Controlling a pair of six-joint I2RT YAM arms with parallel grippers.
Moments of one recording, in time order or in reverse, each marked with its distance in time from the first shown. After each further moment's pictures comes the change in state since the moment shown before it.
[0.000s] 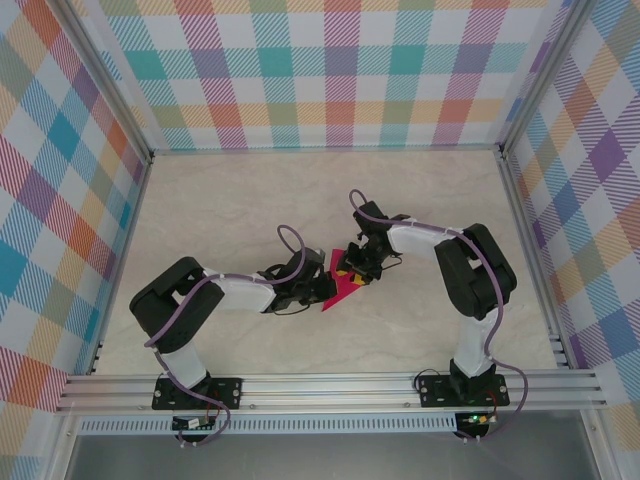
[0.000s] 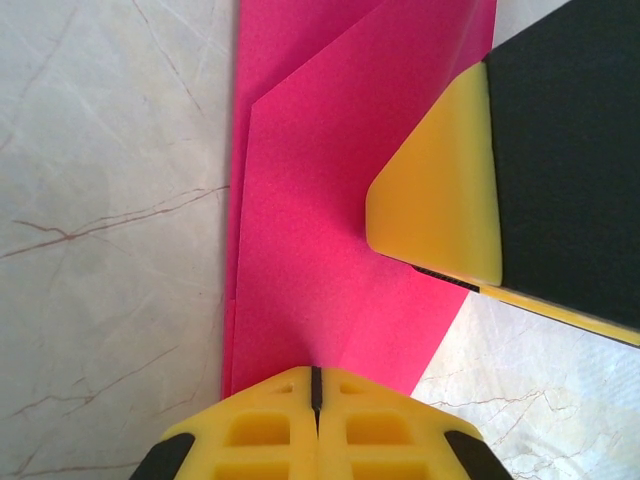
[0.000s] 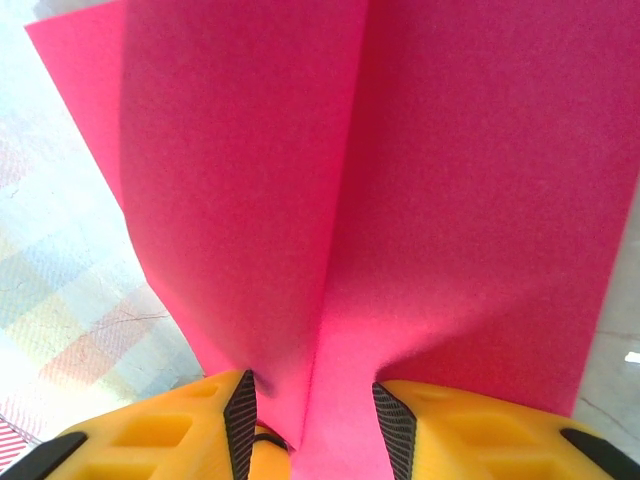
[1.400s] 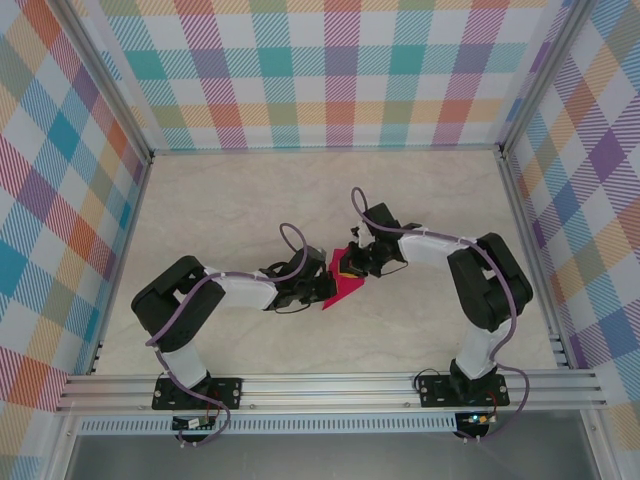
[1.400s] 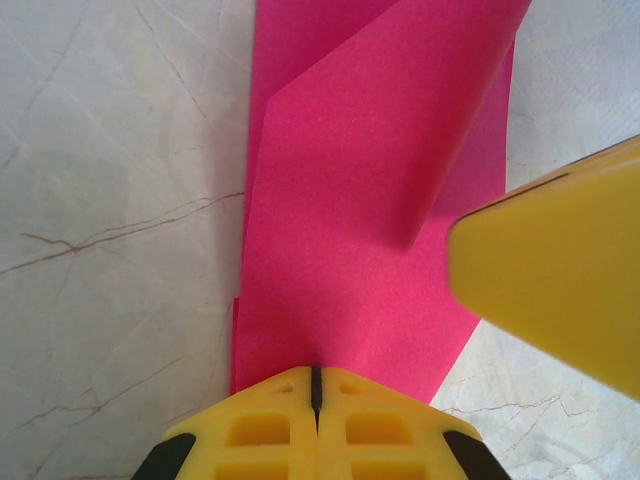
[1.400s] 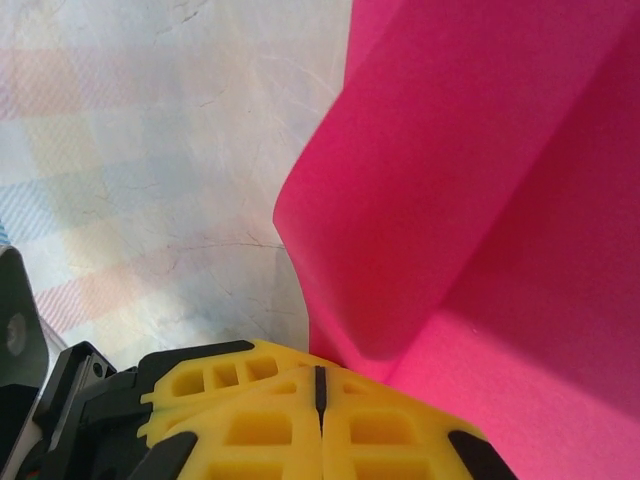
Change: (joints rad) left arm 0.000 0.011 0.032 -0.057 -0.010 0.019; right arm -0.009 -0.115 -0.135 0.235 -0.158 -0.192
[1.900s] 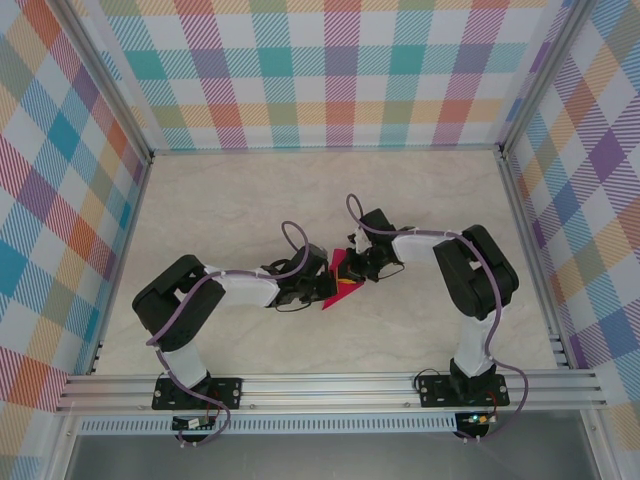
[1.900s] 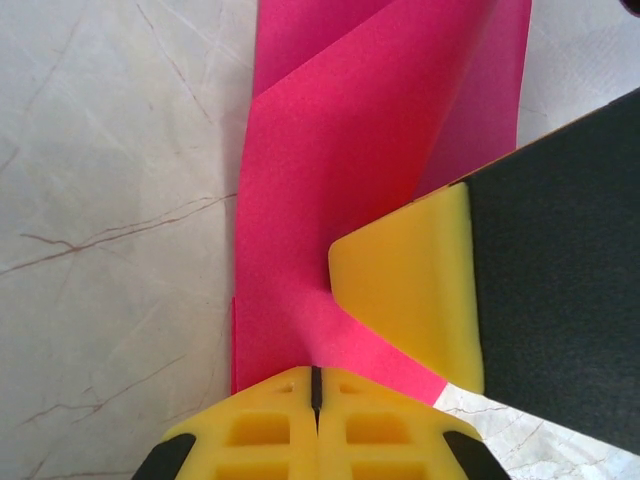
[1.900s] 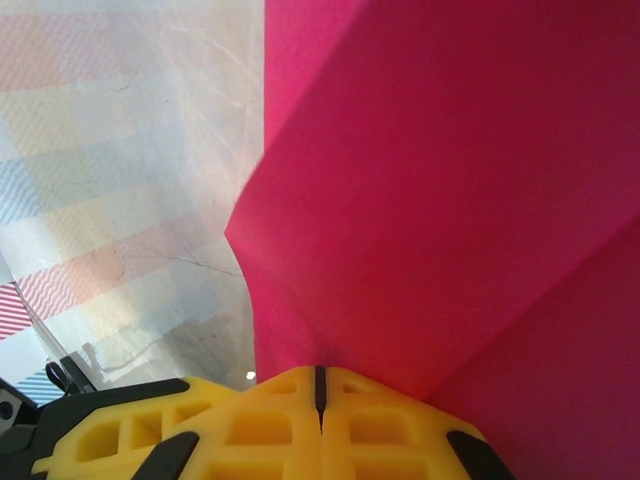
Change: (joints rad) left arm 0.000 0.006 0.040 -0.073 -0.001 0.008; right arm -0.003 0.102 0.000 0.042 -0.042 -0.030
